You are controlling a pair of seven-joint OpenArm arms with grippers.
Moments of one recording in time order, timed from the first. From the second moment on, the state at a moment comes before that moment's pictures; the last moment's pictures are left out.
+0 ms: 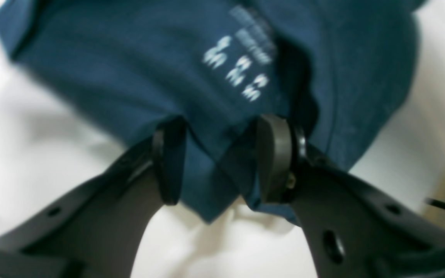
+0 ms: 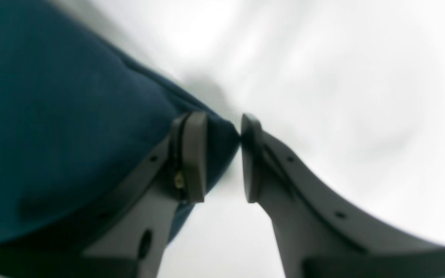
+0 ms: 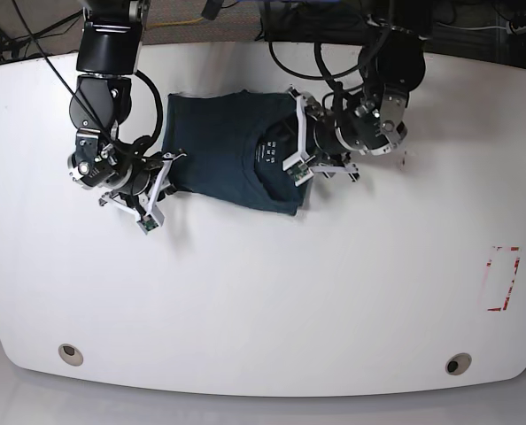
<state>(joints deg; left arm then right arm) 3.3 -3.3 11.3 98.2 -8.9 -40.9 57.6 5.6 10.5 9.9 84.3 11.7 40.7 -57.9</state>
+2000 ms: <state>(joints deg) -4.7 -7.7 -0.1 81.6 -12.7 -30.4 45.1 -3.7 3.9 5.1 107.1 7.6 40.9 -60.7</state>
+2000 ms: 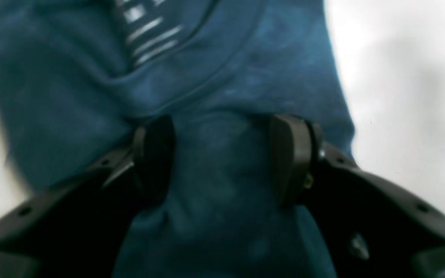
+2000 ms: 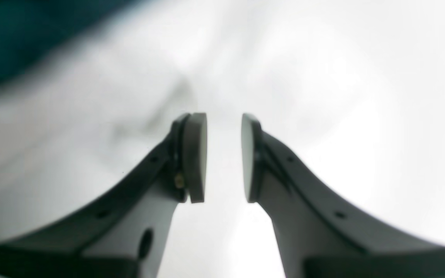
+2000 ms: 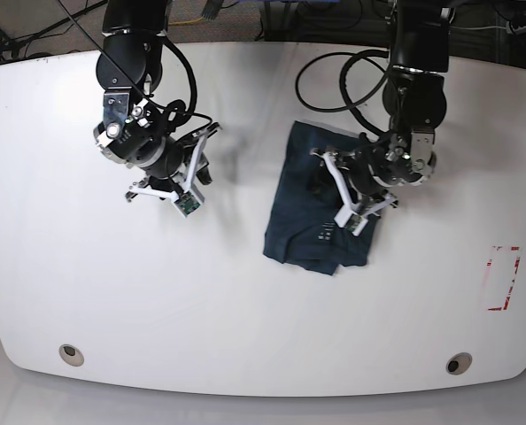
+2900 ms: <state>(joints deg) 9.7 -37.9 -39.0 63.1 -9.9 -43.0 34.4 -5.0 3.4 10.7 109.2 8.1 41.0 -60.1</state>
